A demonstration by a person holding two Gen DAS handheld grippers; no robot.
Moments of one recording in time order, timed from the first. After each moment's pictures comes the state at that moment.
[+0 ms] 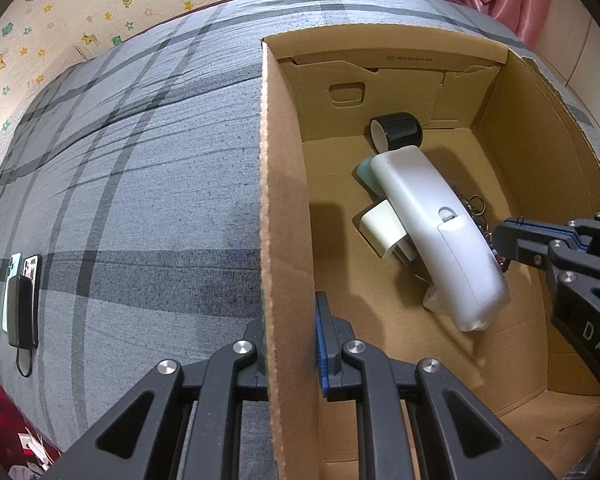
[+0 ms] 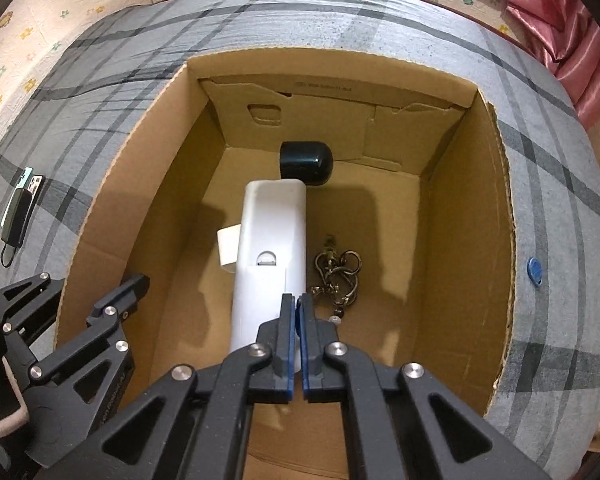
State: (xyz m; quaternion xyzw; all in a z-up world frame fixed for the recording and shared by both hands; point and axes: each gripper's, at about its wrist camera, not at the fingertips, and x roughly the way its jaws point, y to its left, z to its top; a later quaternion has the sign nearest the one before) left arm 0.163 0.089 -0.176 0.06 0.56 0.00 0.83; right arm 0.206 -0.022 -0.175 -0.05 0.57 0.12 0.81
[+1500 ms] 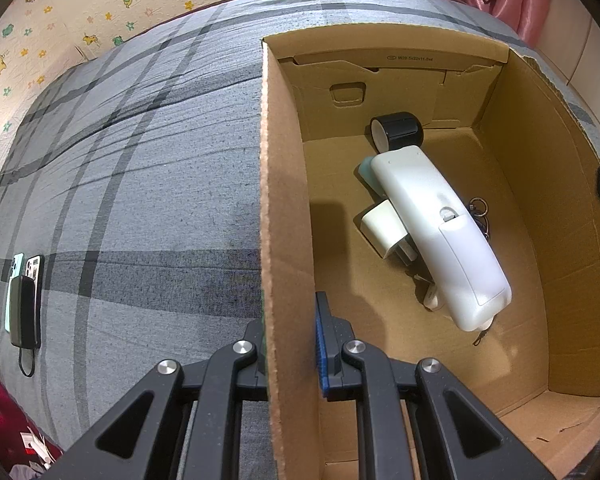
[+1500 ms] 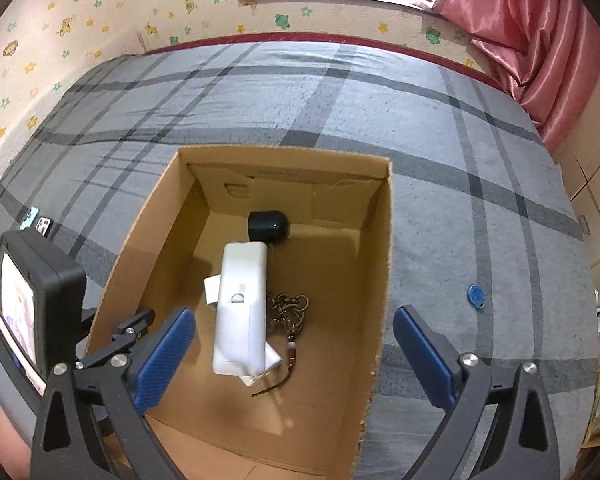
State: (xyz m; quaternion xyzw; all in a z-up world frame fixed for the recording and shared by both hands) left arm 0.162 0.088 -0.176 0.07 0.56 0.00 0.83; right arm 0.188 -0.059 -0.108 -0.04 0.49 0.10 0.86
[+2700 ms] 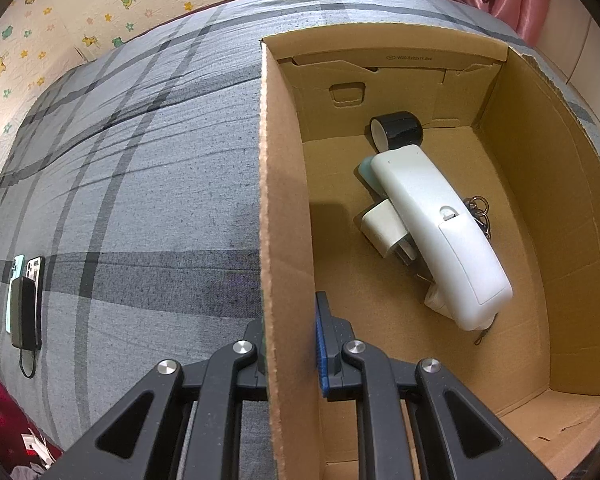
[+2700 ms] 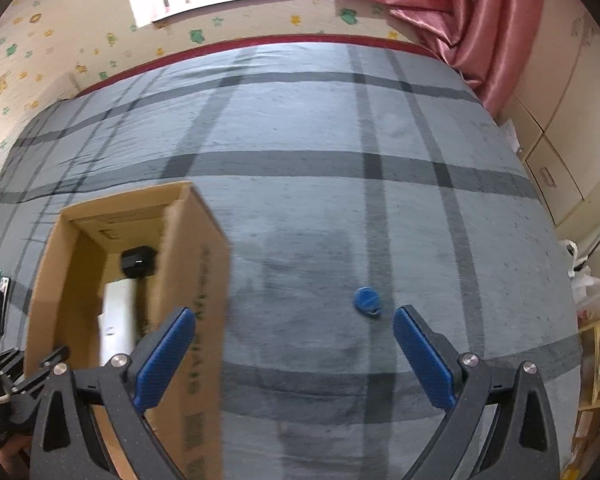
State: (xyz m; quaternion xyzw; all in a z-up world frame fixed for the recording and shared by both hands) left arm 0.163 0.087 -0.176 0.07 0.56 0.00 0.83; right arm 0.230 -0.202 -0.115 0.02 0.50 0.01 0.87
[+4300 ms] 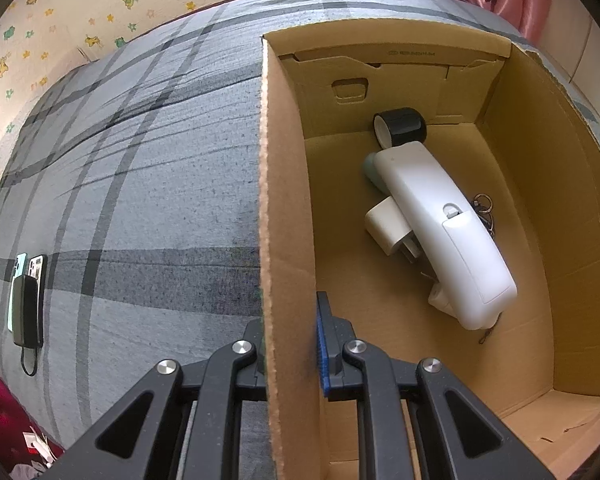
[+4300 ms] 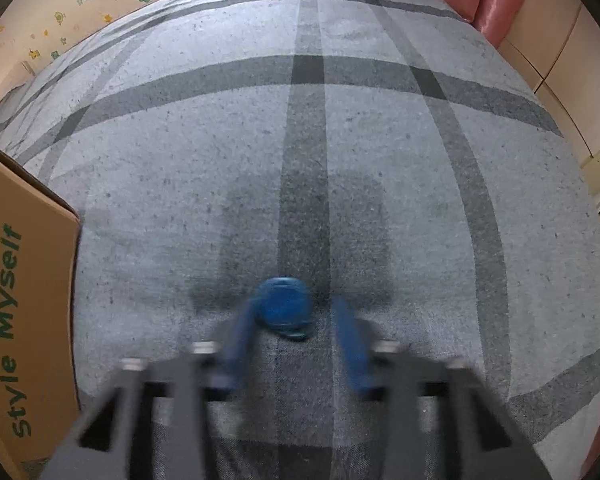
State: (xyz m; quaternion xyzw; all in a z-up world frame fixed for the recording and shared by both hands) left arm 0.161 0.087 -0.177 0.07 0.56 0.01 0.83; right arm 0.284 -0.271 -0.240 0.03 0.56 -0.03 0.83
